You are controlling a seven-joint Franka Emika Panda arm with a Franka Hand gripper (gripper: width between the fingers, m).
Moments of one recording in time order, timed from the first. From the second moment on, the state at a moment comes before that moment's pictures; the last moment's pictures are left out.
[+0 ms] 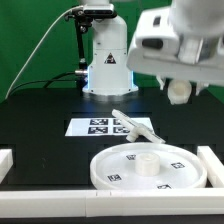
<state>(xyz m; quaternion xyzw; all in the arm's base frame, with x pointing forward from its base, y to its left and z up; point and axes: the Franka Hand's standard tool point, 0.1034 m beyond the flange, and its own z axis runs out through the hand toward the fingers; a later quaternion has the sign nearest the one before) 0.494 0.105 0.137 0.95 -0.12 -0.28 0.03</state>
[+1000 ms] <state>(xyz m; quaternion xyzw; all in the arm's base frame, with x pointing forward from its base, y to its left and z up) 0.549 0.095 0.155 0.99 -0.09 0.13 -0.05</state>
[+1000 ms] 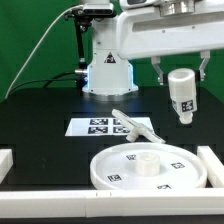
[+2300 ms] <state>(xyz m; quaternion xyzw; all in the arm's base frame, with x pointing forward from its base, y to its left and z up) 0.567 0.024 0.135 0.97 0.03 0.23 0.03</state>
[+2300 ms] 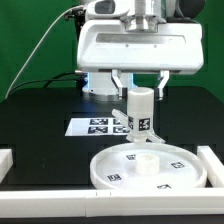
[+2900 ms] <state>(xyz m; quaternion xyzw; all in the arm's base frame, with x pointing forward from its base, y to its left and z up) 0.559 0.036 0.112 0.97 0.04 0.22 0.03</state>
